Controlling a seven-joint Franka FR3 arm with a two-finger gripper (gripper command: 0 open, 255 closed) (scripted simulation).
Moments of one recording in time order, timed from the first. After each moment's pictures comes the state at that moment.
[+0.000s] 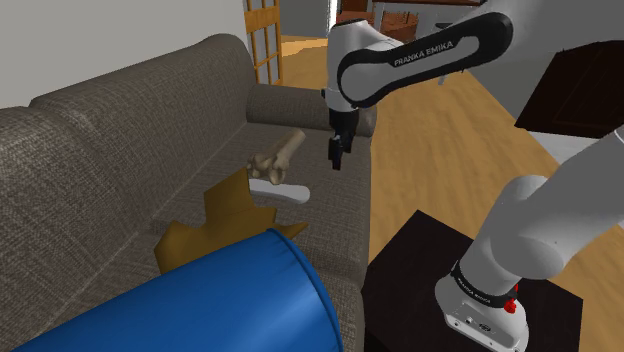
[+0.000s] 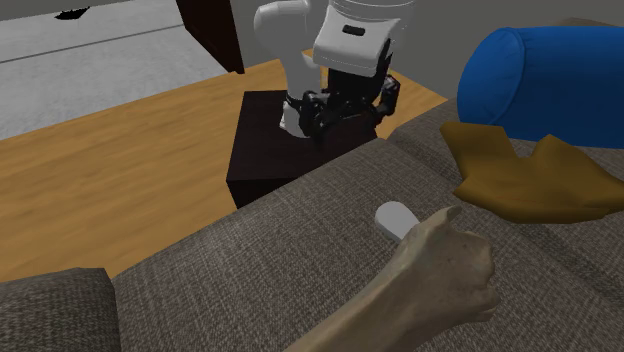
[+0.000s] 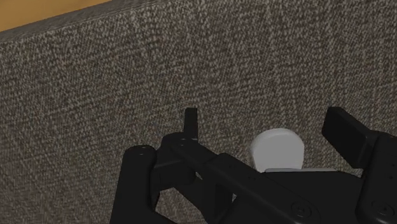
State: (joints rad) arm 0.11 -0.33 0.02 -2.36 -0.03 1.98 -0.19
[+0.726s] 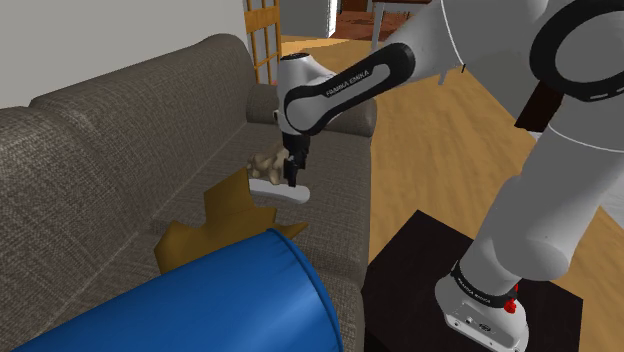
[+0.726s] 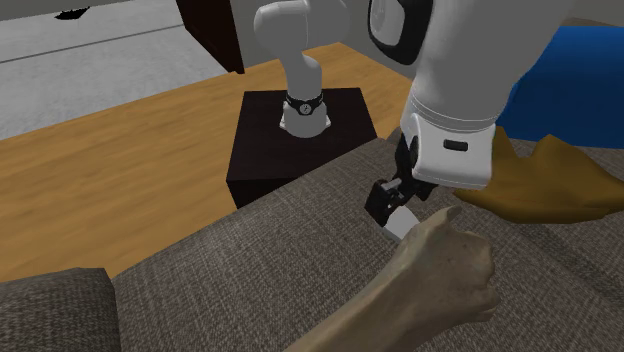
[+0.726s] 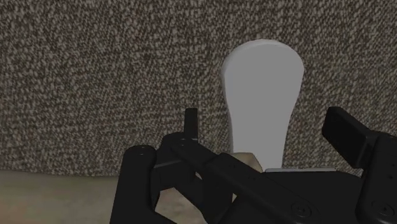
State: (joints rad) arm 0.18 0.04 0.08 -2.15 0.01 2.17 -0.24
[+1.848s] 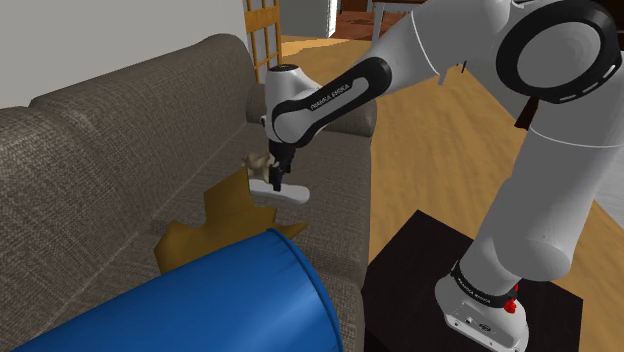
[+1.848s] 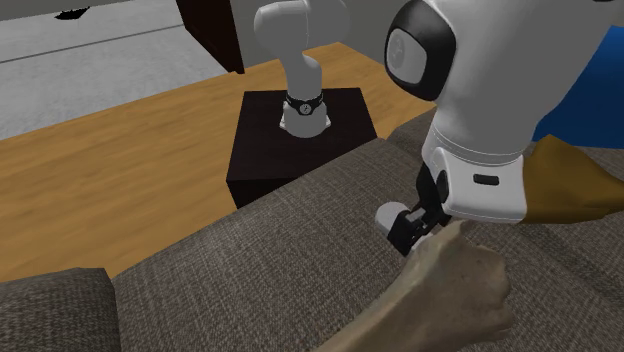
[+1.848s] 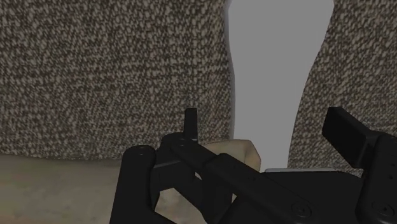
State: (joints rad) arm 0.20 0.15 0.09 -2.08 0.00 2.30 -0.24
